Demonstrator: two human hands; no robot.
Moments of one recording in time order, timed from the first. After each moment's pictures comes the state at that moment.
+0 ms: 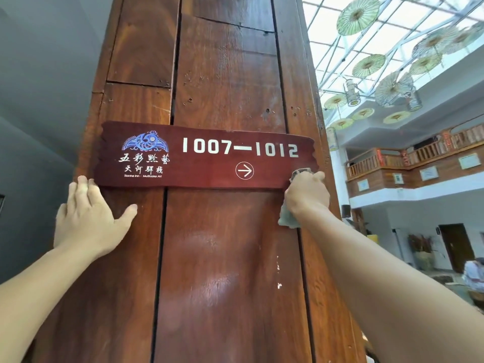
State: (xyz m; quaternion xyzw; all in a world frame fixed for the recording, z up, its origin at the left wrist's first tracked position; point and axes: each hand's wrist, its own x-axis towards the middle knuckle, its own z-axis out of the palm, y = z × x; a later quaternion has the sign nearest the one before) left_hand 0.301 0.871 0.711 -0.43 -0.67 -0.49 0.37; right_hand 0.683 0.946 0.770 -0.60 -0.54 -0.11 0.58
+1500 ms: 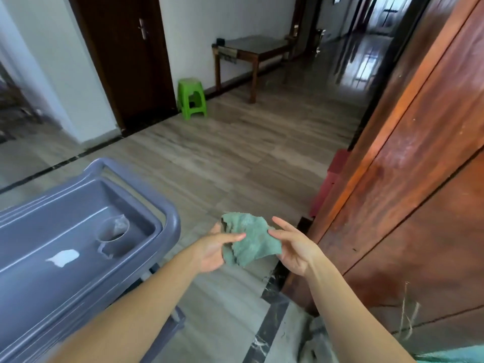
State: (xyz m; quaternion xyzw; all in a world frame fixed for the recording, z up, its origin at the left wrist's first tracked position) left_hand 0.193 0.415 0.132 -0.05 -0.50 -0.68 -0.53; right_hand 0.325 0.587 0.138 -0.31 -0.38 0.87 0.07
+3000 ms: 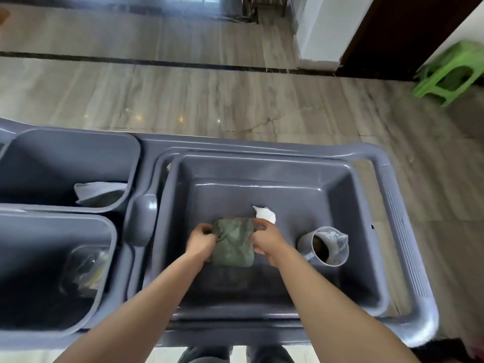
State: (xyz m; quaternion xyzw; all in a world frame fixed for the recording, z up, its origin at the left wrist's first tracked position) left_hand -0.007 -0.033 -0.034 0.43 -0.71 -0.54 -0.16; right_hand -0.067 0.129 0.000 -0.21 -0.71 0.56 -0.38
